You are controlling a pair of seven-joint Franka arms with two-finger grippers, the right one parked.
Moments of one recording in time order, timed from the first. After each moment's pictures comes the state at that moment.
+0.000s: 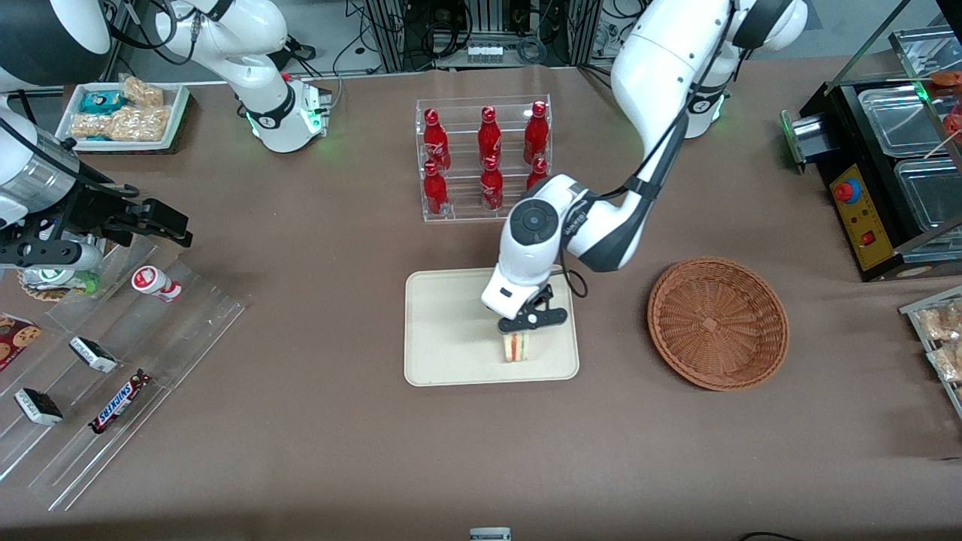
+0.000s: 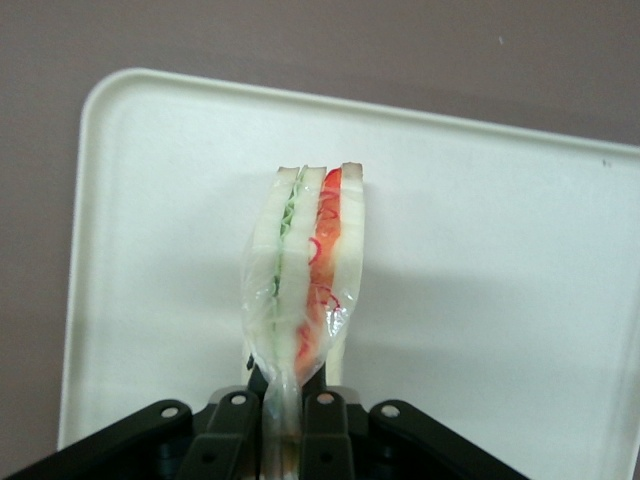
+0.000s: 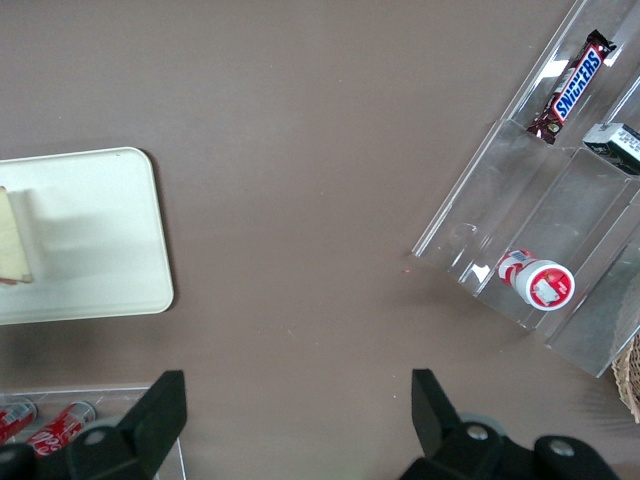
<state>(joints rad) -0.68 0.65 -0.04 -1.57 0.03 2.31 -0.89</state>
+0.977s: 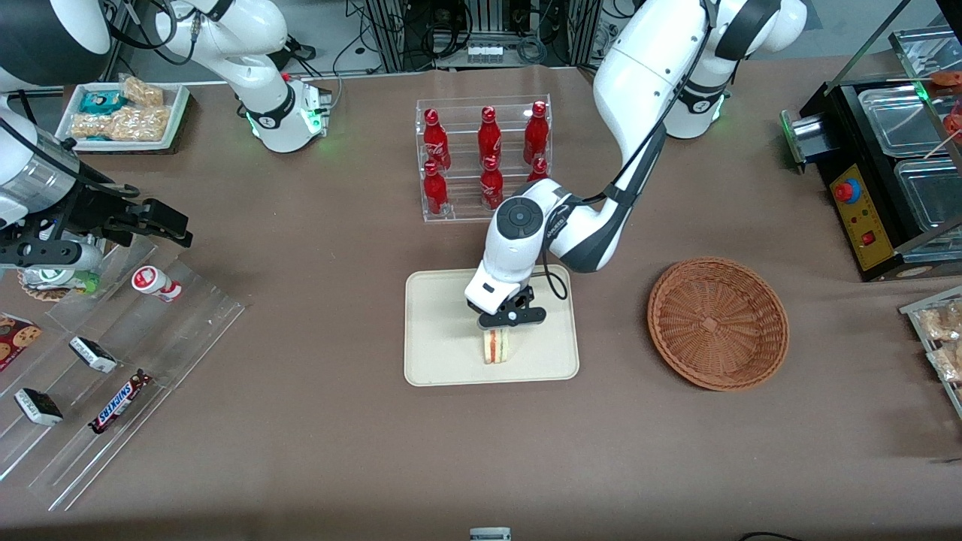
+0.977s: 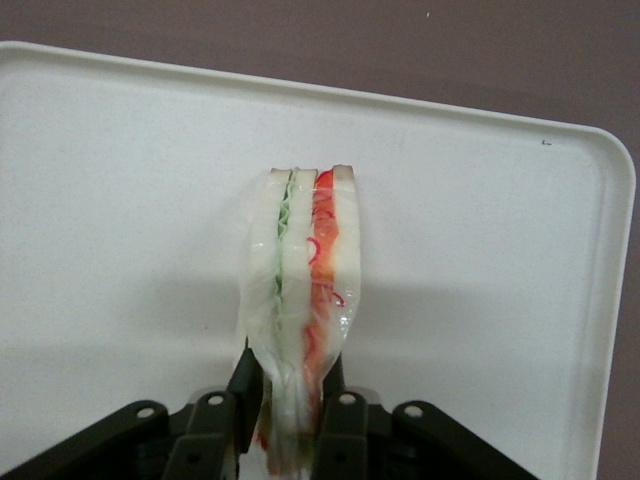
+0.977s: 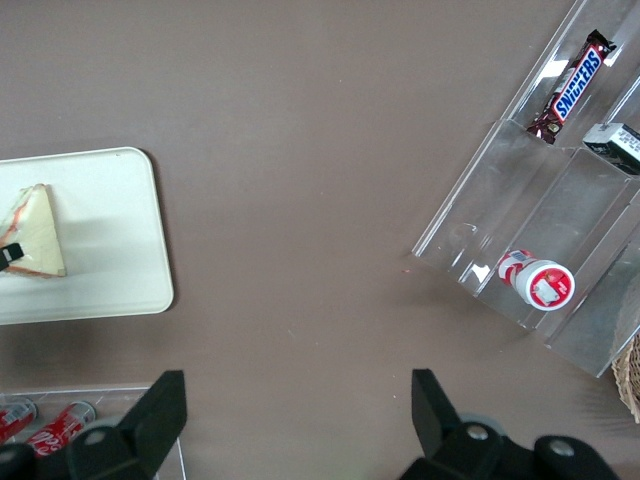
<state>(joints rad) -0.70 0.71 -0.04 -1.56 0.02 2.45 -0.89</state>
